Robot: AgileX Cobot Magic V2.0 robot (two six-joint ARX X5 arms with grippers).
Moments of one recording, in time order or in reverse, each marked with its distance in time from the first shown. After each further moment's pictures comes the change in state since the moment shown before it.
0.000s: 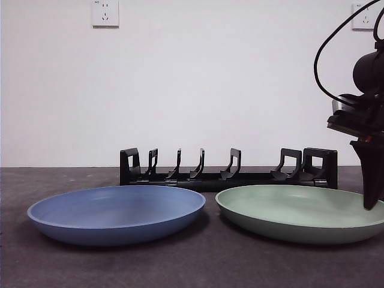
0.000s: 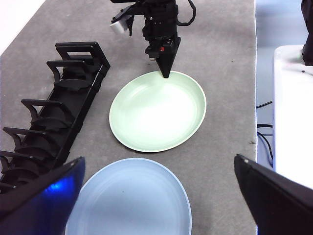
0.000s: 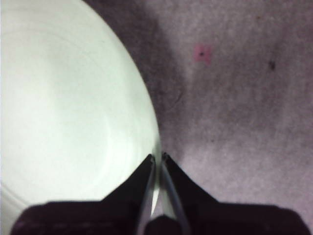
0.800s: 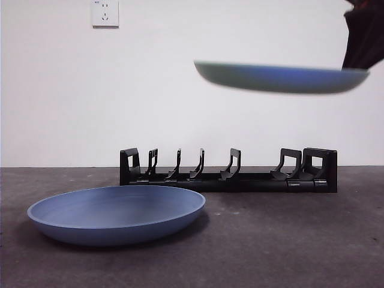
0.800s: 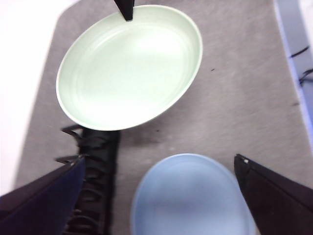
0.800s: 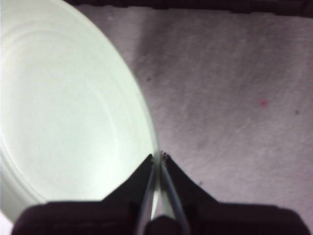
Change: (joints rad) left arm -0.193 0.046 0.000 0.074 -0.289 0.280; right arm 0.008 -0.241 0.326 -0.336 -0.202 -0.029
